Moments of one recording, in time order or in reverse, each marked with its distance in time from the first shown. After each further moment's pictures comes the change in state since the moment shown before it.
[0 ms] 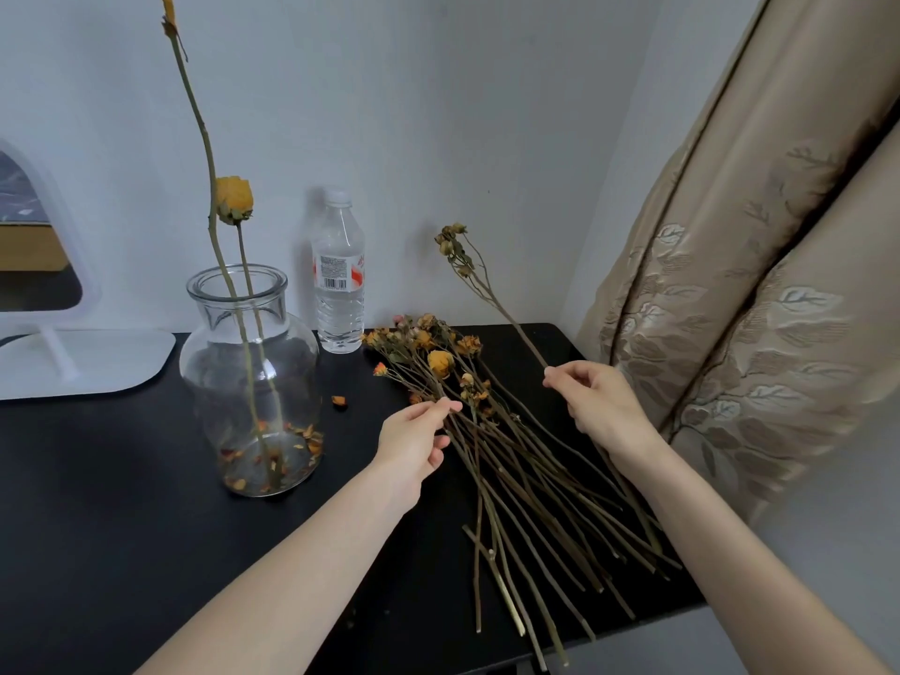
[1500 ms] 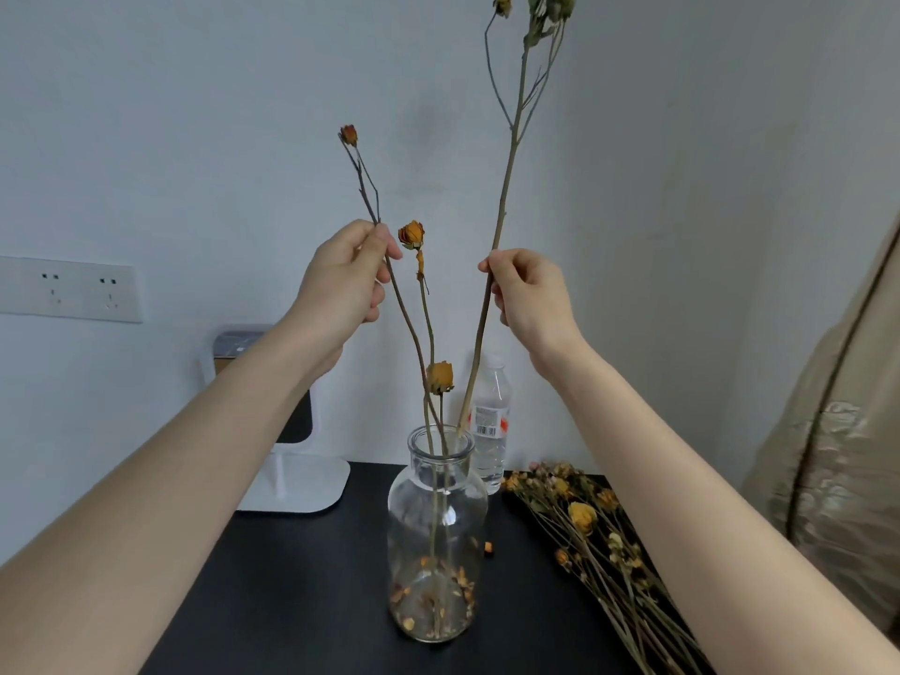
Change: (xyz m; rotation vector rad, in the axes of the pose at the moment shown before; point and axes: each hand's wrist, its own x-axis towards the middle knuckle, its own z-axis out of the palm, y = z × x) left_hand -0.104 0.273 -0.125 0.391 0.259 1.052; right_hand 0.014 -0.281 0.108 0.395 -0.043 -0.610
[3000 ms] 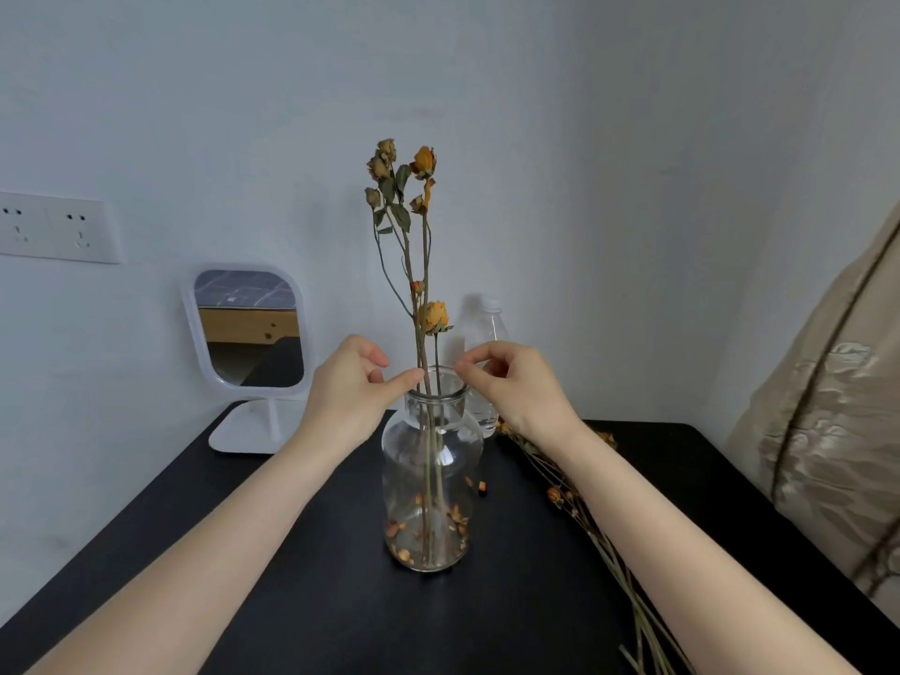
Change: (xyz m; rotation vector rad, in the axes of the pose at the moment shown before) left_hand -0.079 -0.104 0.020 0.486 -0.022 -0.177; right_hand -0.082 0.087 -0.003 -0.240 -0.265 0.141
